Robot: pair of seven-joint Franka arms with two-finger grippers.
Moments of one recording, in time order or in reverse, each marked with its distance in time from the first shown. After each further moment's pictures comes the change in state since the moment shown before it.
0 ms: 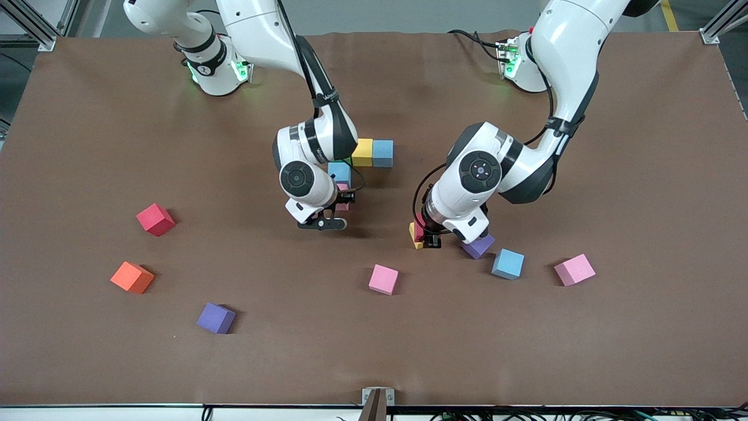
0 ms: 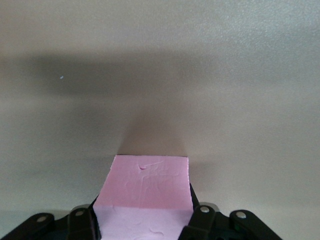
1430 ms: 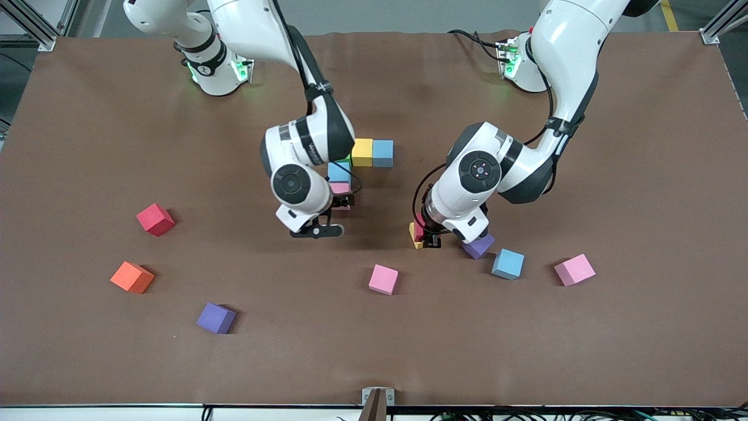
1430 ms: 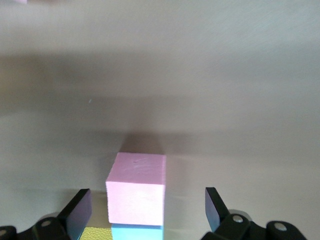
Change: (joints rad) left arm -0.001 0.000 0.000 -0.001 0.000 0.000 0.000; right arm -0.008 0.000 -0.143 0.200 -0.083 -0.264 -0.005
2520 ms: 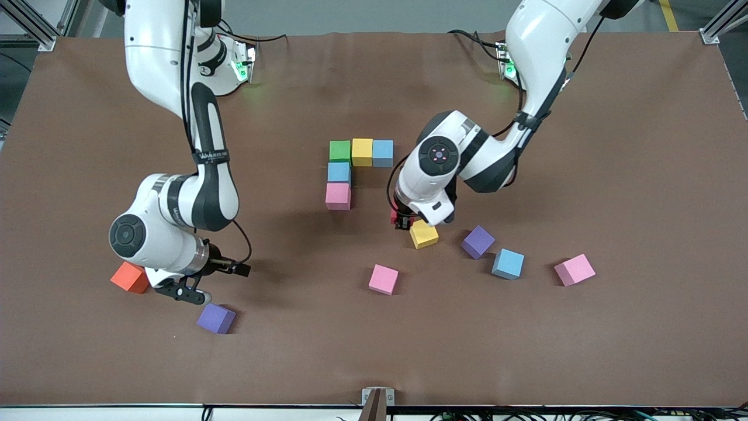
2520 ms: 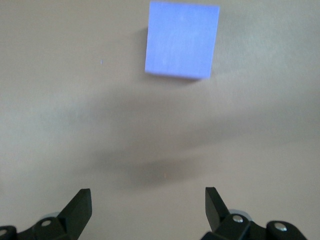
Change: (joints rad) left arm -0.125 0.045 -0.002 0.004 0.000 0.009 0.000; right arm -0.436 0.045 0.050 0.040 0.010 0.216 -0.119
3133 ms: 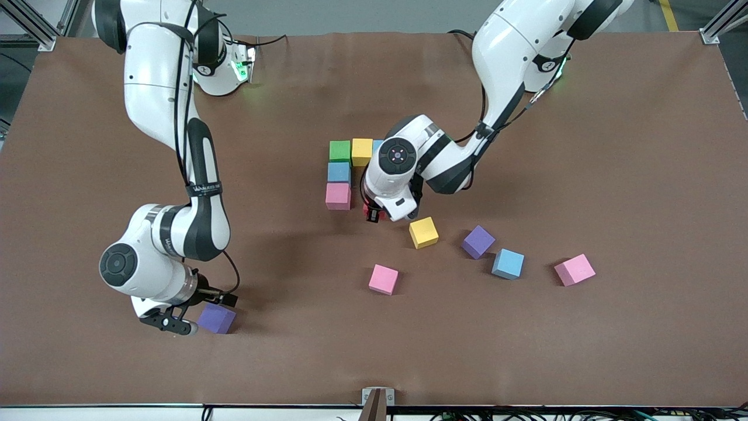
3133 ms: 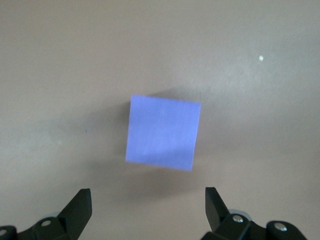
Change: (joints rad) left arm -0.110 0.132 0.008 0.113 0.000 0.010 -0.023; right arm -0.139 0.180 0.038 0.264 -0.026 0.006 -0.006
